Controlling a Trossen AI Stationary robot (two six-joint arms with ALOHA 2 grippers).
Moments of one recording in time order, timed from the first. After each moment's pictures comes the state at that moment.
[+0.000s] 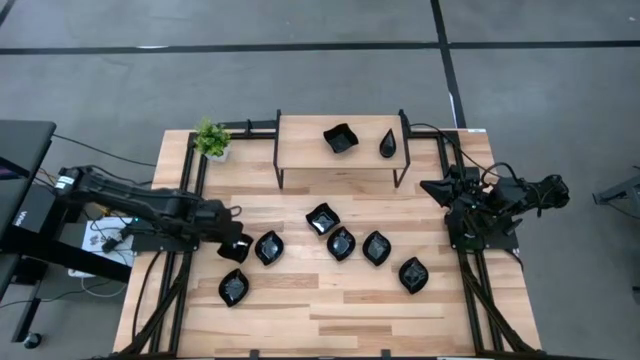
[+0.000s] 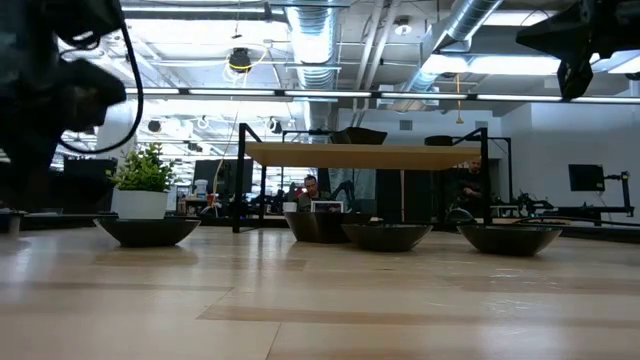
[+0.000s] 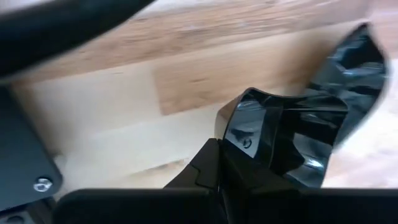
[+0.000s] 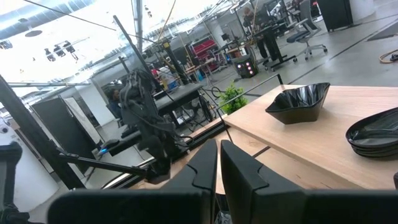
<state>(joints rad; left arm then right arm) -0.22 0.81 0.51 -0.95 0.02 -1.55 0.33 0.00 0.30 -0.20 0.65 0.39</state>
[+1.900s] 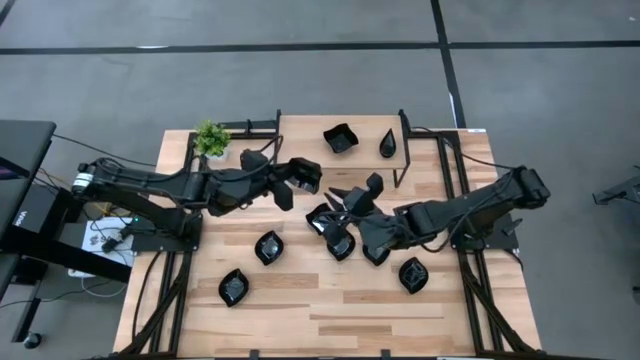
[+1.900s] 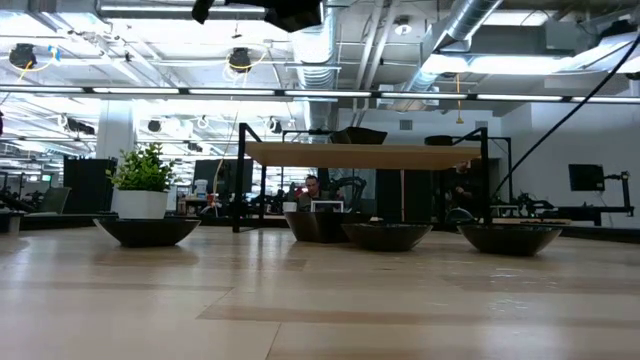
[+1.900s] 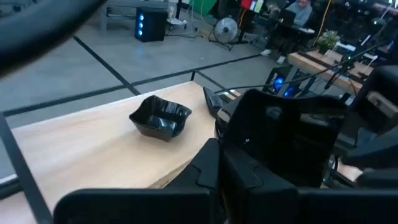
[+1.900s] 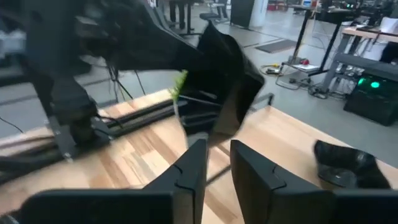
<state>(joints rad) -0.17 1.21 1.09 -0.19 -0.79 -0.46 0.32 1.51 1.34 -0.22 0.98 0.36</state>
